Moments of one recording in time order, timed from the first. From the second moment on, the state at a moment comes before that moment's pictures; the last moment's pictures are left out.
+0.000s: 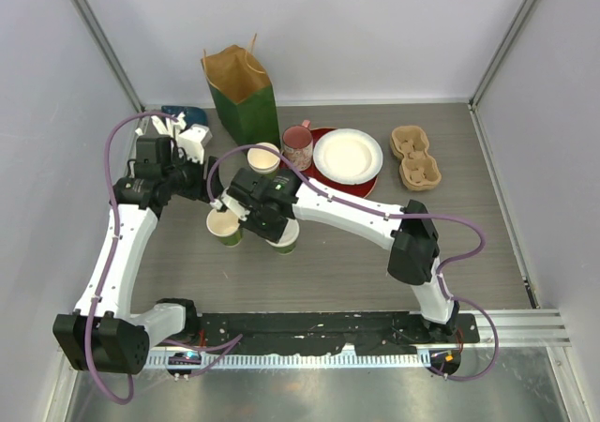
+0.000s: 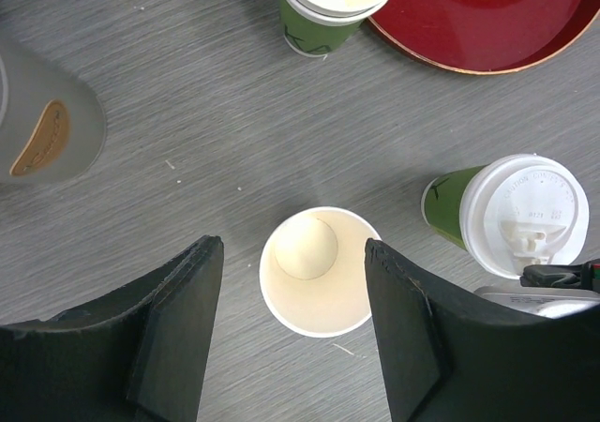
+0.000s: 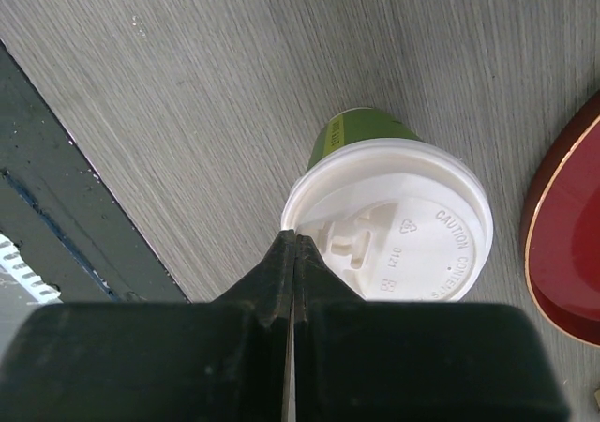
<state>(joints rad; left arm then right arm) -0.07 1.13 1.14 -0.75 0.34 0.16 1.12 2.04 1.96 -1.10 0.00 -0.10</state>
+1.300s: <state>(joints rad) -0.42 1.27 1.11 -0.77 0.59 0.15 0.92 1.49 1.22 -0.45 -0.04 0.24</state>
